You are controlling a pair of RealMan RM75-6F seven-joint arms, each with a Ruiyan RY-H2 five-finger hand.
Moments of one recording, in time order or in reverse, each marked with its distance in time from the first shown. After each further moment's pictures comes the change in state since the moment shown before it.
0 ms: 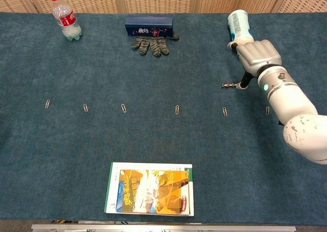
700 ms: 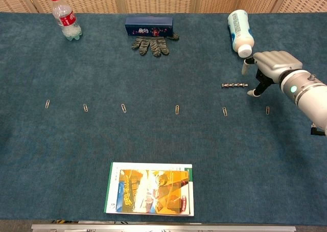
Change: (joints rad) left arm -0.005 0.014 0.001 -0.039 0.003 -0.001 0.036; right arm -0.045 0.164 -0.046 -0.102 0.049 -0.137 0.181
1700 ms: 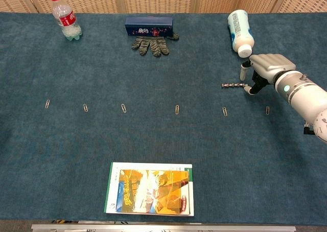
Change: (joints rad) left arm -0.002 0.000 0.001 -0.004 -0.006 -0.010 0.006; right arm 0.039 -0.046 -0.014 0.102 0.032 -0.049 0.051
